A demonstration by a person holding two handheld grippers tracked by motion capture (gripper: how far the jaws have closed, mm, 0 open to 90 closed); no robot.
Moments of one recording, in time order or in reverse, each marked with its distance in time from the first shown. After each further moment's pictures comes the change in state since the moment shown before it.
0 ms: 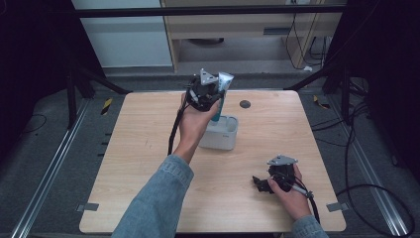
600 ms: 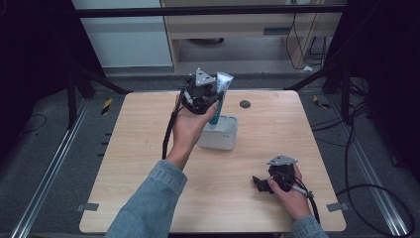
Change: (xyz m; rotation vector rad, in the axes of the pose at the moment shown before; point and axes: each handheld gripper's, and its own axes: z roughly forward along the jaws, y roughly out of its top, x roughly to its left) left arm -0.013 0.012 -0.038 -0.013 -0.019 0.016; right arm 0.000 0.000 0.000 -0.002 -0.001 -0.005
